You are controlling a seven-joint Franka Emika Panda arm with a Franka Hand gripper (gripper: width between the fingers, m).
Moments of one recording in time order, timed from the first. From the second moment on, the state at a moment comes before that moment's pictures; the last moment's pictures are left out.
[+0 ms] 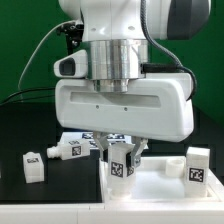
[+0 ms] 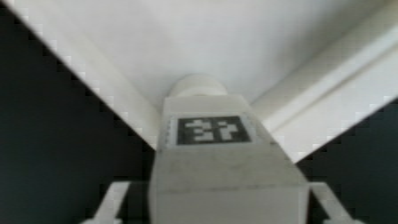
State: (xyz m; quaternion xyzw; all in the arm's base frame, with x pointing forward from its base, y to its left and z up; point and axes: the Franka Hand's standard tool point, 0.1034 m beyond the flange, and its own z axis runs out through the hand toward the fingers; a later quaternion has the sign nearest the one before) arm 0.639 -0.004 0.078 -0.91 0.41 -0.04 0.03
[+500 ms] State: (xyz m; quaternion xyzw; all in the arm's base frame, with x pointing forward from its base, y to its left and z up) arm 0.638 -0.008 0.077 -0.83 0.55 -0.02 0.05
